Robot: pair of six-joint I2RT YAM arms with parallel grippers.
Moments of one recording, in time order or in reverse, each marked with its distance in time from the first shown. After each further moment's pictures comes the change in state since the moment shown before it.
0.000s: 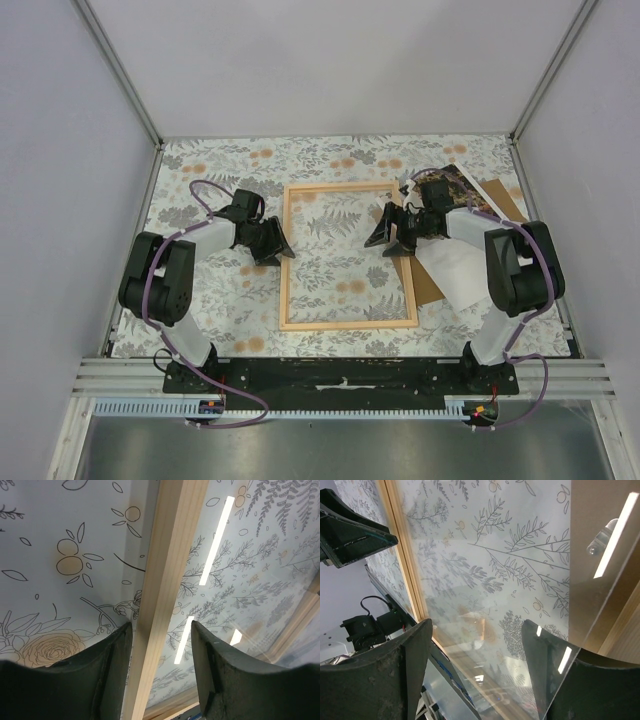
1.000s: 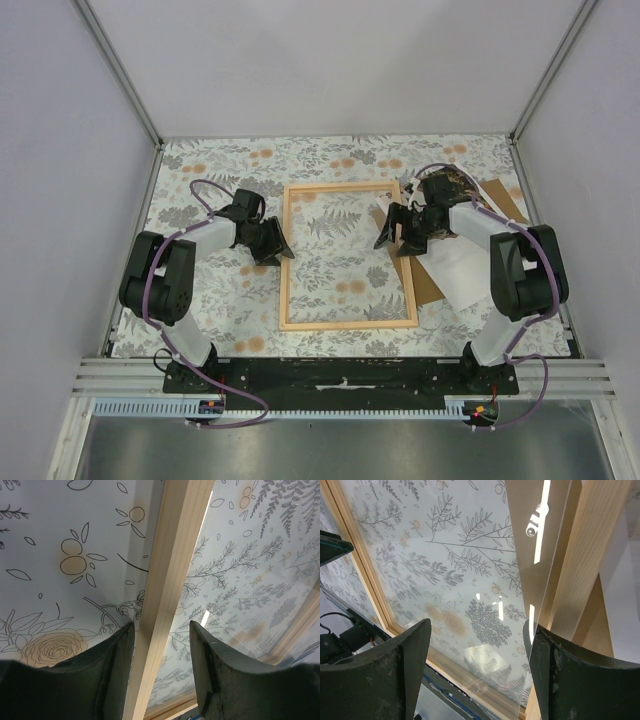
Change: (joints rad) left arm -0.002 0.006 0.009 -0.016 -0.019 0.000; right arm -0.003 -0.031 0.064 -0.181 0.188 -0.082
